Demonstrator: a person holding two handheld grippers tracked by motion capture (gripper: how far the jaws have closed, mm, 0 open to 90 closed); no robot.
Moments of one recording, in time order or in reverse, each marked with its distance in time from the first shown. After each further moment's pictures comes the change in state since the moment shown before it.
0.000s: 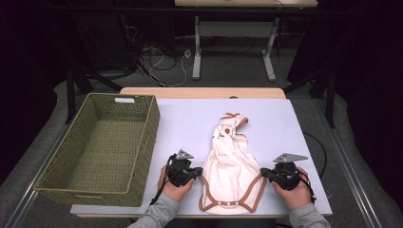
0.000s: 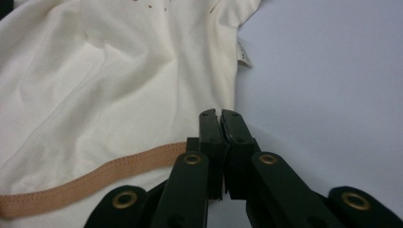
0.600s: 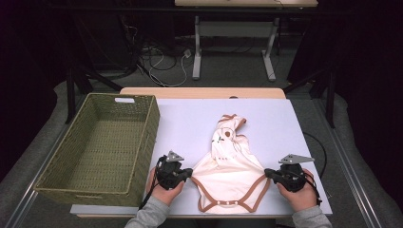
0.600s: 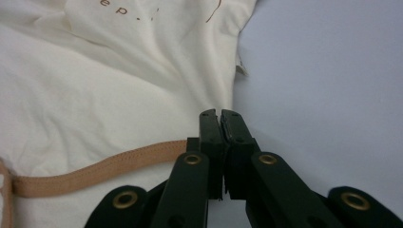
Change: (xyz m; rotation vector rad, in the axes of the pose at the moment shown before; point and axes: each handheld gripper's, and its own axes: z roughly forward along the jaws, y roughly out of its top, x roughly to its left) left arm 0.004 -0.007 -0.031 0.019 0.067 0.023; right arm -0.003 -0.003 -0.013 -0.011 -0.002 0.005
